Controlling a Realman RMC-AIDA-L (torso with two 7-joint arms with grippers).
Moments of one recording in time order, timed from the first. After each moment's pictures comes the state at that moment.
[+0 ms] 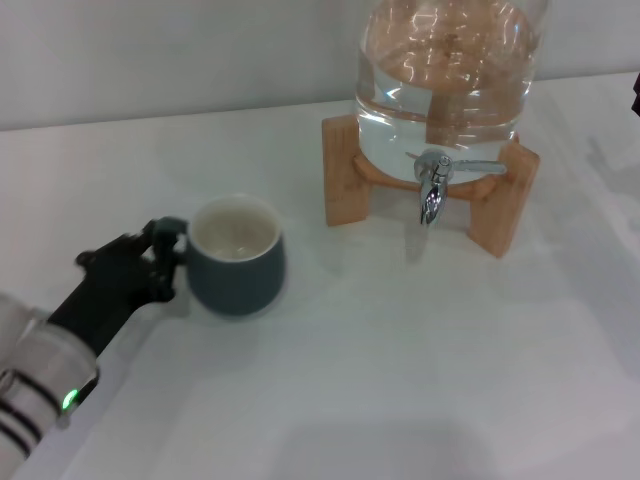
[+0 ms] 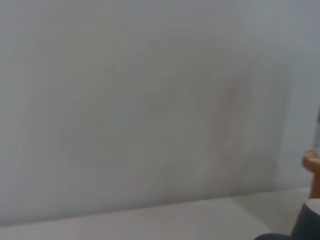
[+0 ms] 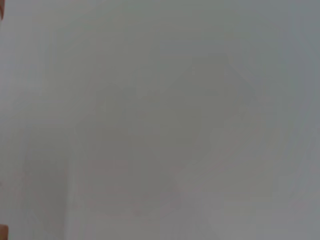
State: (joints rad) left arm -0.48 -2.08 2.54 0.23 -0.67 0.99 -0.37; right arm 0.43 2.02 -0.65 -0.19 2.39 1.10 -2.76
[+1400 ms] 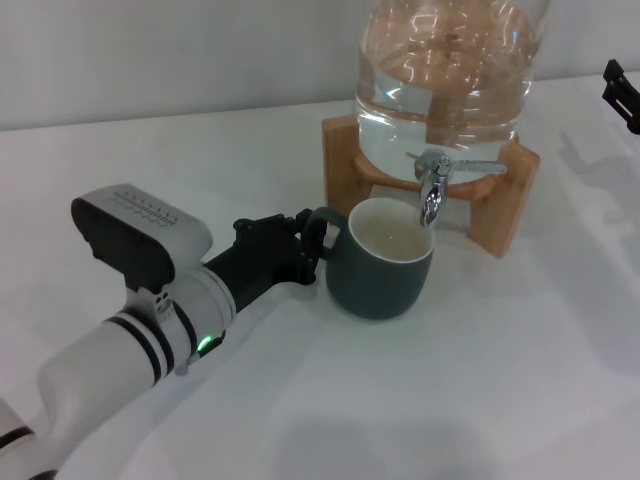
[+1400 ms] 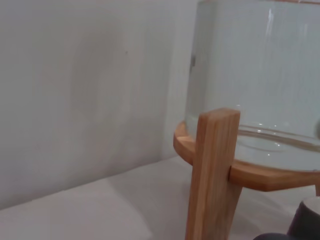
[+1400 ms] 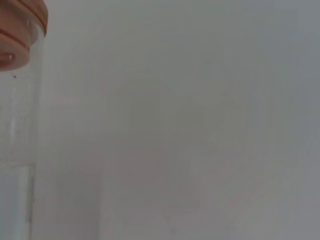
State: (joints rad) left arm -0.70 -2.10 2.62 0.41 -0.59 0.64 -0.43; right arm 0.47 2.02 -0.67 -0.17 2.39 1.13 -2.77
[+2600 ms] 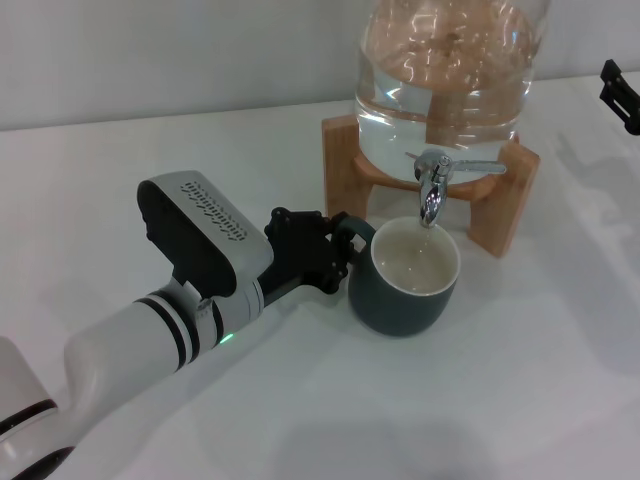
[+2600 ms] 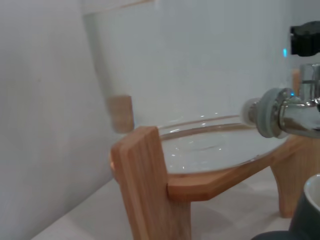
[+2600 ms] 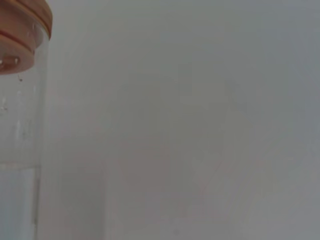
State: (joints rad) left arm -0.78 -2.11 2.70 0.41 -0.58 0.60 -0.22; right arm 0.47 2.02 -0.68 -0.17 2.39 1.14 -2.76
